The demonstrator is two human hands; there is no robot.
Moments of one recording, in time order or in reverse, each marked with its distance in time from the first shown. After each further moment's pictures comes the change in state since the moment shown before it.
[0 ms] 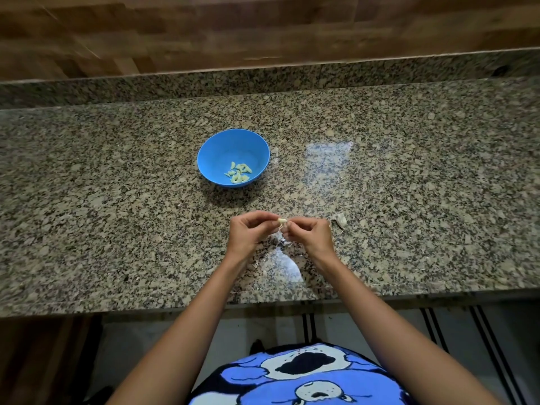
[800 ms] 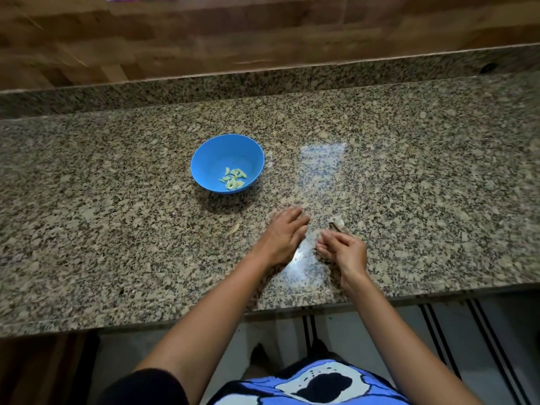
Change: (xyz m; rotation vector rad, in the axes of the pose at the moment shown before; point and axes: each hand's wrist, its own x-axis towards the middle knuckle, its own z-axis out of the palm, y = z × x) left_hand 0.045 -0.044 0.037 1.145 -0.463 0.294; right_hand -0.018 0.009 -0.041 0.295 0.389 0.235
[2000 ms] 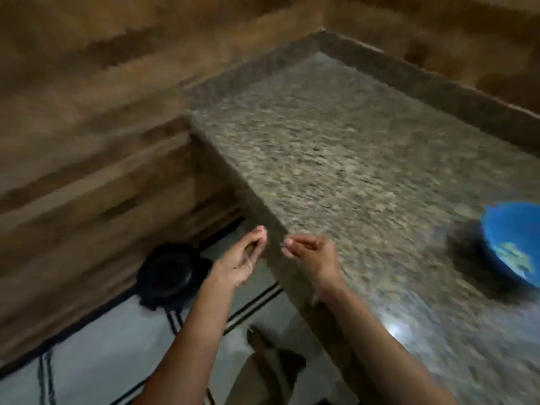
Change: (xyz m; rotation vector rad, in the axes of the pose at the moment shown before) left_hand -0.364 -0.110 -0.096 -2.076 1.697 -0.738; right_hand -0.195 0.147 0.274 -0.565 -1.144 0.198
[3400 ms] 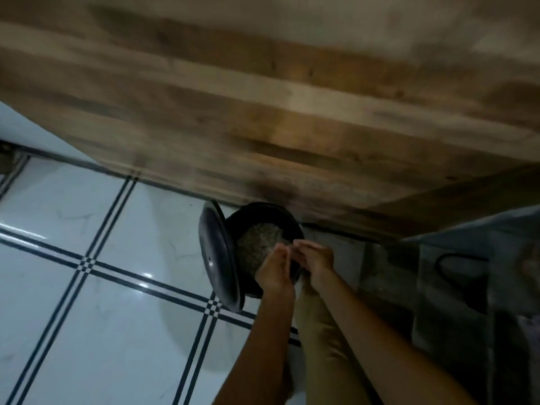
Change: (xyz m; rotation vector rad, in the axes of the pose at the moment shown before) left_hand 0.328 0.168 -0.277 -0.727 0.763 0.255; right_hand 0.335 0.304 0.366 -0.679 -0.337 0.595
